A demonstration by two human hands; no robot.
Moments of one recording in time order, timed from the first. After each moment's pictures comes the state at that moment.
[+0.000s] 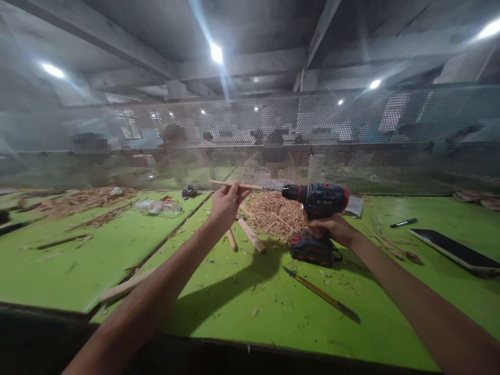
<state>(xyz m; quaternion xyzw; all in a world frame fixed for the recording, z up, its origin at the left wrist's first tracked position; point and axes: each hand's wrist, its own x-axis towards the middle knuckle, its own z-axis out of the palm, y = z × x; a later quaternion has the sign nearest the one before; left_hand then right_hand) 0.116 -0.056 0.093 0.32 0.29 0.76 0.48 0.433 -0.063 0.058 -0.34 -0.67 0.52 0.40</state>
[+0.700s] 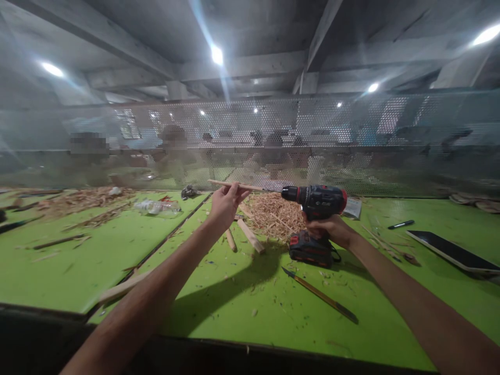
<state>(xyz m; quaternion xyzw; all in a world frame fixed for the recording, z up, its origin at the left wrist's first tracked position) 0.114 -0.055 0.095 0.33 0.28 0.76 0.48 0.433 -0.062 0.058 -0.35 -0.68 0.52 0.39</state>
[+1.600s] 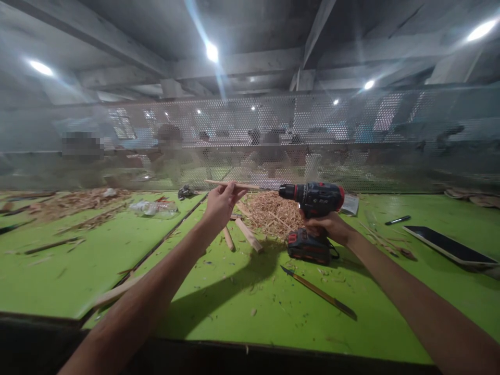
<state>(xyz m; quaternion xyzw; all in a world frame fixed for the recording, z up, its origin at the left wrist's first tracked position) 0.110 -0.055 0.094 0.33 0.29 0.75 0.49 0.434 -0.062 0.058 -0.34 -0.68 0.52 0.39</state>
